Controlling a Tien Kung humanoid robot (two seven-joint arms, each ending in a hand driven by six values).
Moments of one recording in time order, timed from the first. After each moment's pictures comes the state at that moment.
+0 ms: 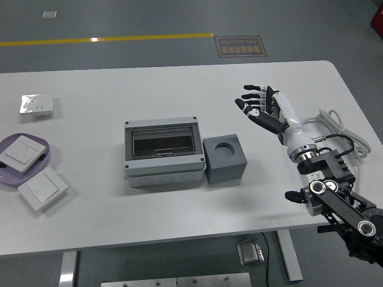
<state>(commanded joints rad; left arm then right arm) 0.07 0.27 -0.05 -0.30 0.09 0.09 0.01 0.30 -0.33 0.97 1.46 -1.17 -0.40 0.08</state>
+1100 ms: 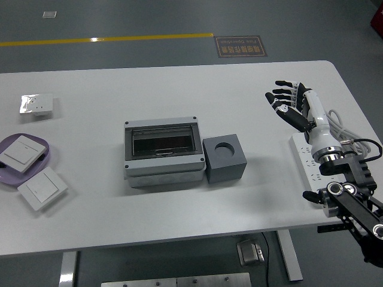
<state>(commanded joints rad) 0.05 0.28 -0.01 -0.30 0.03 0.09 -0.01 0.23 -0.38 1.05 1.45 -1.16 -0.45 0.13</state>
